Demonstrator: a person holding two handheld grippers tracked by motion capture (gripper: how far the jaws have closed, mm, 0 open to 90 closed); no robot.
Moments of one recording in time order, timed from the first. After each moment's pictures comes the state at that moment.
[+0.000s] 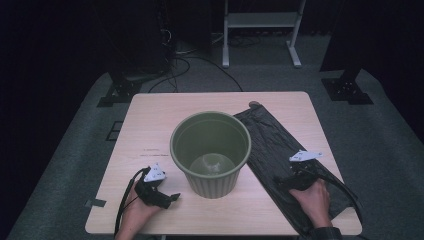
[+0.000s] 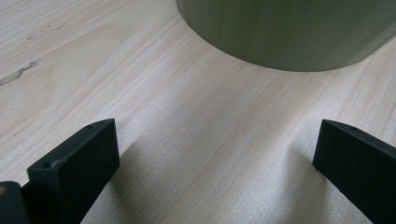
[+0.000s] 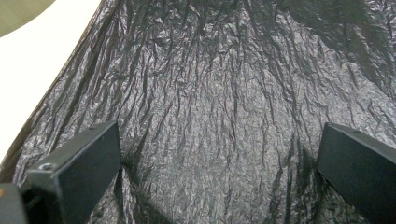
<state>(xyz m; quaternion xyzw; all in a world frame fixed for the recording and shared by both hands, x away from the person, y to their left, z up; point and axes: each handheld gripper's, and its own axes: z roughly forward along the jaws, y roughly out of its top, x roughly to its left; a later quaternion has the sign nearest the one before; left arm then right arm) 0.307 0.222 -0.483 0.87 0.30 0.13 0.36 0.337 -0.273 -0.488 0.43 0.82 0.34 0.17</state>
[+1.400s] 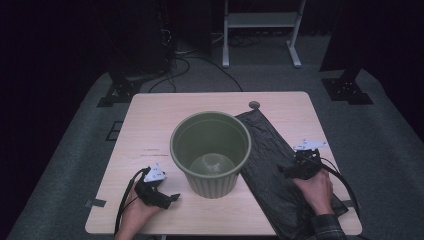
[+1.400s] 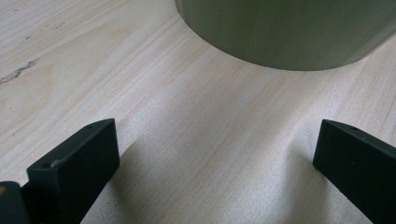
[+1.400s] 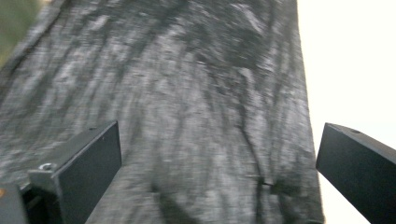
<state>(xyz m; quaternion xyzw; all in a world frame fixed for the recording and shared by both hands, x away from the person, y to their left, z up) 0.306 0.223 -0.483 0.87 0.30 0.13 0.36 0.360 -0.285 -0.465 0.45 0.81 0.34 0.19</state>
